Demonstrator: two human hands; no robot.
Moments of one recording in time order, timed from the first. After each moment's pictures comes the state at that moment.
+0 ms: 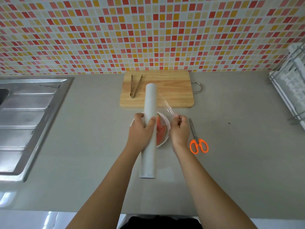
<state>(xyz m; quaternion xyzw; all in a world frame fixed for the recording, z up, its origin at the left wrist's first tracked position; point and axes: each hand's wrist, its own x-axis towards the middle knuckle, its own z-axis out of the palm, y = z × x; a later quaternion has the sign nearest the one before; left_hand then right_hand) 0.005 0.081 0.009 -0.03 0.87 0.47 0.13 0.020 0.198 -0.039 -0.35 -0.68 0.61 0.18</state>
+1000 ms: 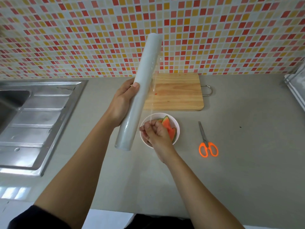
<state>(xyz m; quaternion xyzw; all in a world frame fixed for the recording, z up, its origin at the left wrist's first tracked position) -0.057 0.025 0.084 0.11 0.77 0.62 0.10 0.036 0.129 -0.001 -0.10 -0.52 0.85 -0.05</state>
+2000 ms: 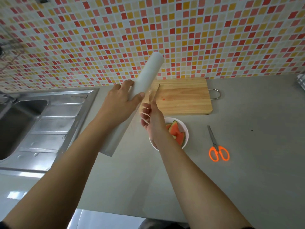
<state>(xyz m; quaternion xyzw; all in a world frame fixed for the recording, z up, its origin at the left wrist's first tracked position) -0.042 0.008 0.136 0.14 0.97 0.19 -0.06 -0.042 0.099 0.034 -0.25 -0.38 0.89 -0.09</state>
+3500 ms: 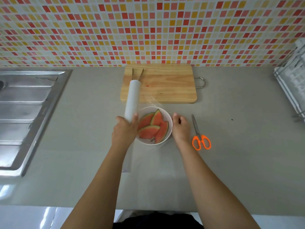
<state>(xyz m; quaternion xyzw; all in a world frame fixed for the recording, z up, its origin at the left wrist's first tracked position) -0.011 0.038 -0.013 -0.14 0.92 0.36 0.12 0.010 0.206 -0.075 -0.36 -0.74 0.56 0.11</state>
